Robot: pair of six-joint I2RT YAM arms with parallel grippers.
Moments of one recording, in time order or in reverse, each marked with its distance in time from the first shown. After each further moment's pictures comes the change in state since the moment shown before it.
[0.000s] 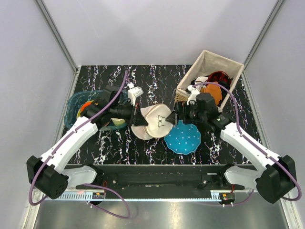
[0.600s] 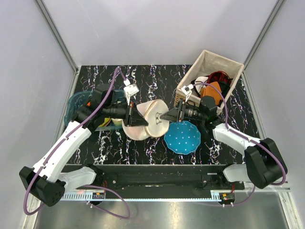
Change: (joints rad) left arm 0.008 -0.091 0.050 0.018 0.177 -0.016; right arm -0.101 0.175 -0.232 0.918 -0.568 0.273
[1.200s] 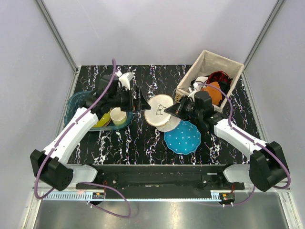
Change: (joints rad) left arm 0.056 0.204 0.126 -0.060 -0.406 -0.199; right arm 0.016 -0.030 0.152 -0.492 0.388 0.230
